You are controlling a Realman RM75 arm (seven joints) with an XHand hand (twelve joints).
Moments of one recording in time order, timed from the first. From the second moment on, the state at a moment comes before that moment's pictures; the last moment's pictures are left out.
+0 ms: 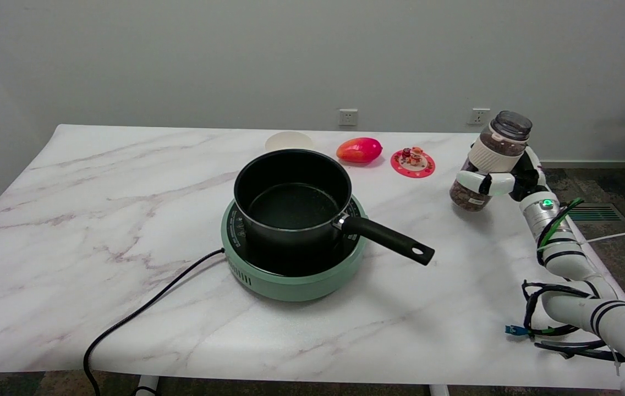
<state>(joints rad) 0.26 -0.96 -1.70 0.51 0.52 0.81 1.68</state>
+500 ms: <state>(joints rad) 0.26 -0.95 -1.69 0.51 0.52 0.81 1.68</state>
